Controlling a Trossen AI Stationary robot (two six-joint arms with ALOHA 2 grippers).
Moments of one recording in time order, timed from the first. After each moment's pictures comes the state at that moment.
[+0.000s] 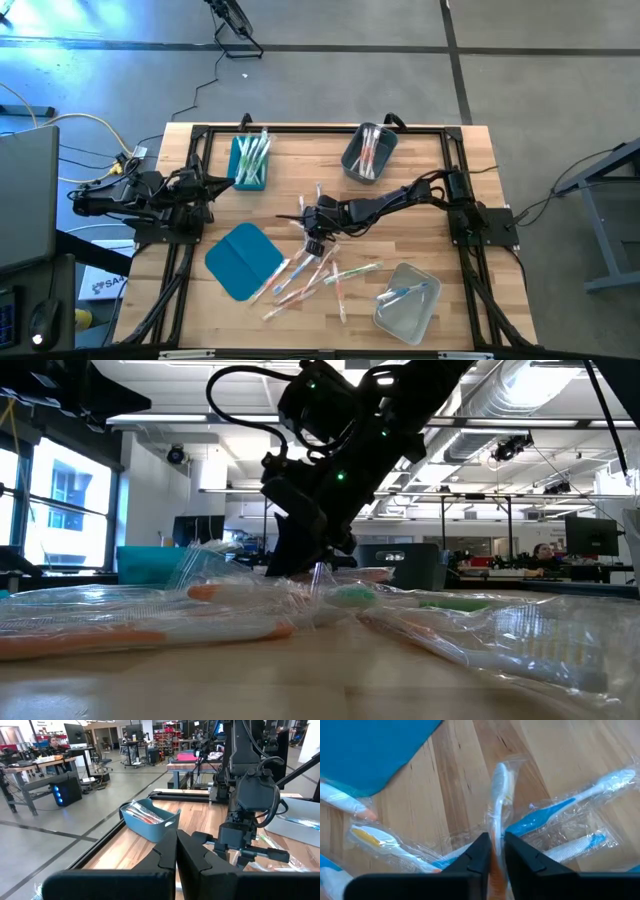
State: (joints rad) left arm -0.12 0.04 0.39 -0.35 -0.46 0.05; right arm 0.07 2.10 1.33 -0.10 0.13 0.31
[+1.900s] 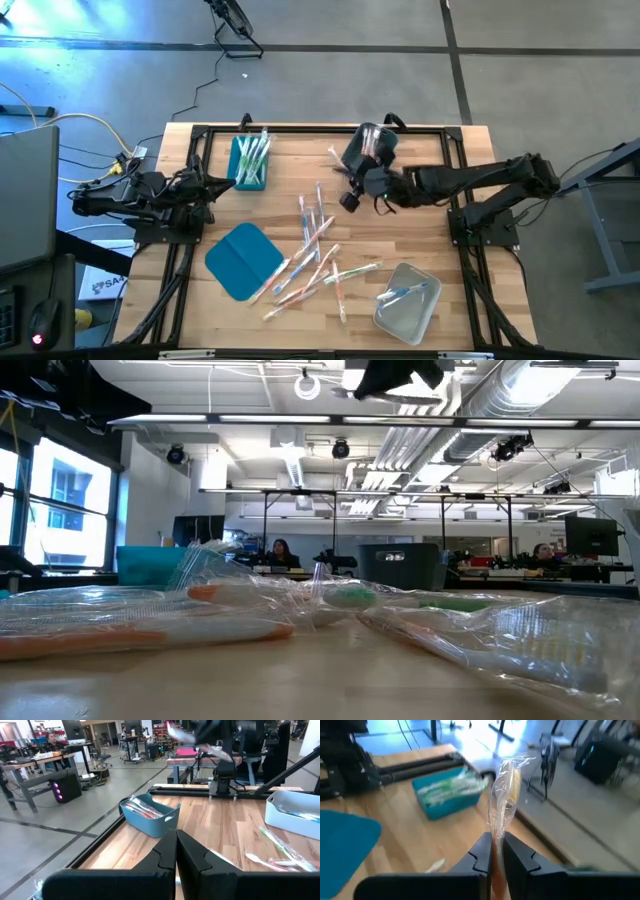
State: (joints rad) left arm -0.12 0.05 0.39 -0.37 -0.46 0.04; right arm 0.09 1.45 1.29 -0.45 0.68 0.31
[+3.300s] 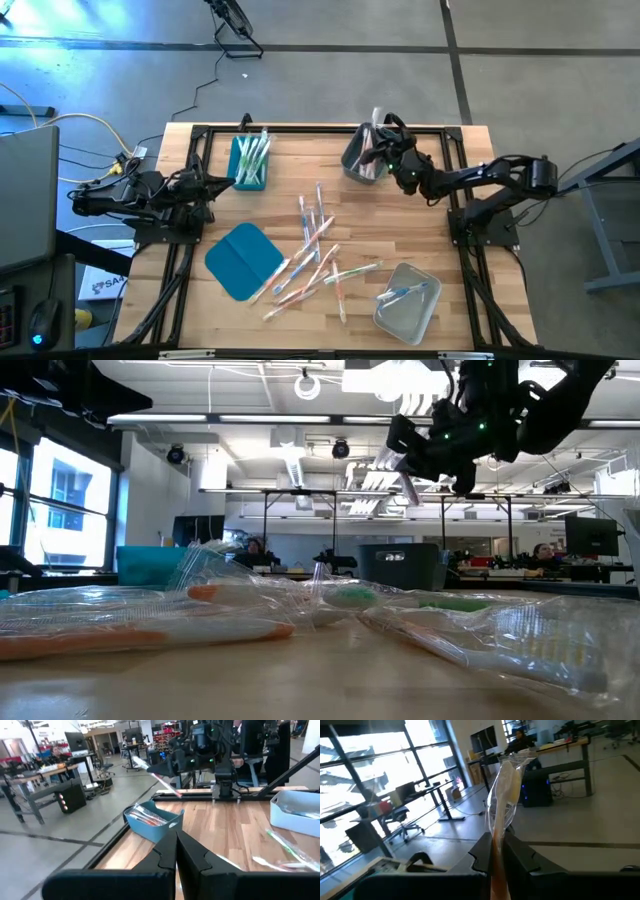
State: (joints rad) left arm -0.12 0.05 0.39 -0.33 -0.46 0.12; right arm -0.30 1.44 0.52 0.97 0.75 0.33
